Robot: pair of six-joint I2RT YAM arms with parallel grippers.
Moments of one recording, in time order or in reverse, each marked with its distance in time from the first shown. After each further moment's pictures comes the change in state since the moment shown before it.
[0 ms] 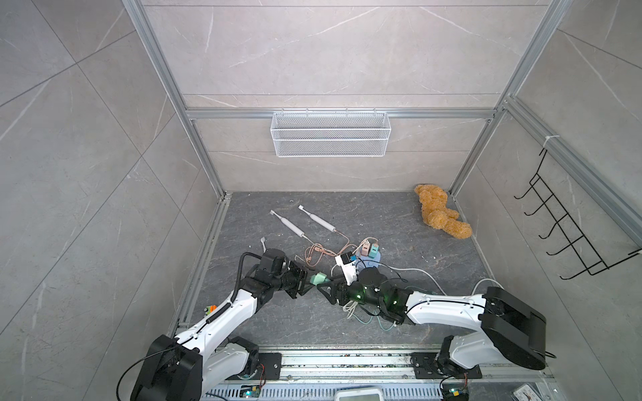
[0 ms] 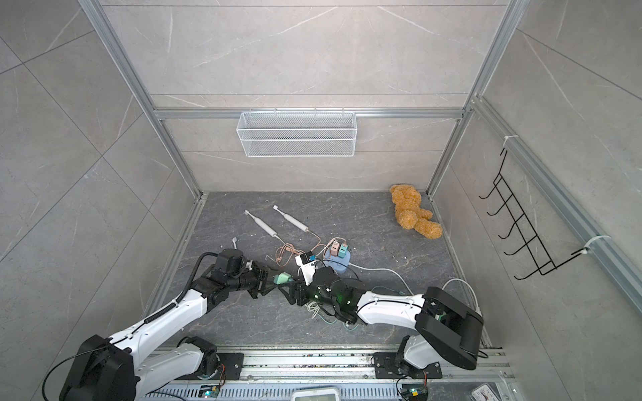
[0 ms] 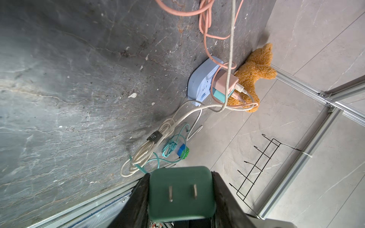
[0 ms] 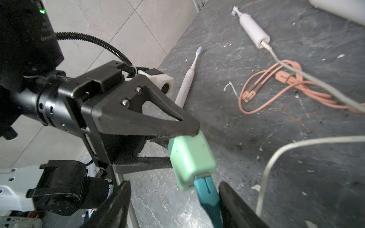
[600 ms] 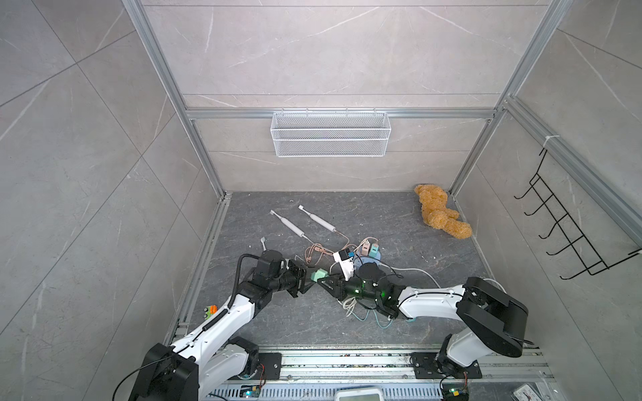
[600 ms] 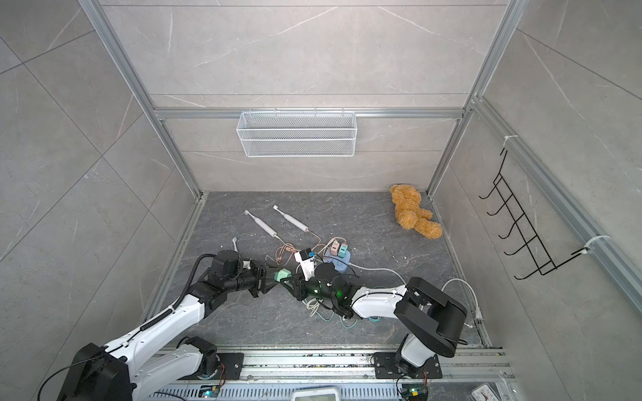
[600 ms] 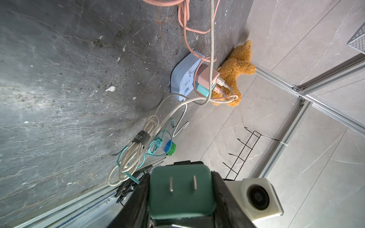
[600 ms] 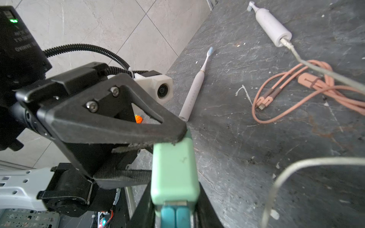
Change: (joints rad) left arm -0.004 -0.047 -0.027 0.105 0.007 -0.069; right arm -0.050 0.098 0.000 0.163 -0.106 0.006
